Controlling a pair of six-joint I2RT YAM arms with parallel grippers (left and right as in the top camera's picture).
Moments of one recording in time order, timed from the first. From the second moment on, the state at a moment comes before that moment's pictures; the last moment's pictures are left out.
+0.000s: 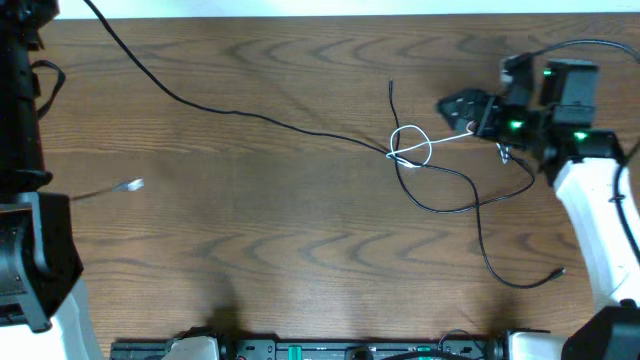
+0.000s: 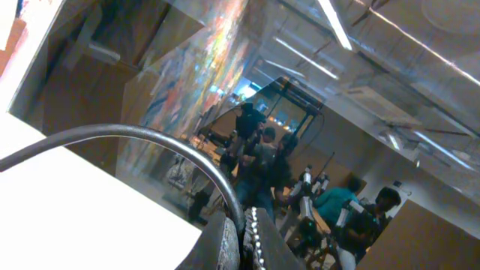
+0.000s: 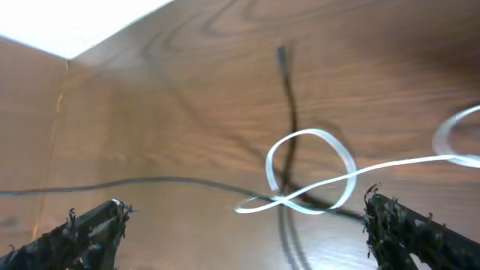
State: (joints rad) left arm 0.10 1.30 2.10 -0.51 -0.07 -0.59; right arm 0.01 1.49 1.18 -0.52 -0.56 0.36
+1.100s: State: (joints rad) left arm 0.10 1.30 2.10 -0.56 -0.06 -0.59; right arm 0.31 1.81 1.18 -0.44 -0.10 0.92
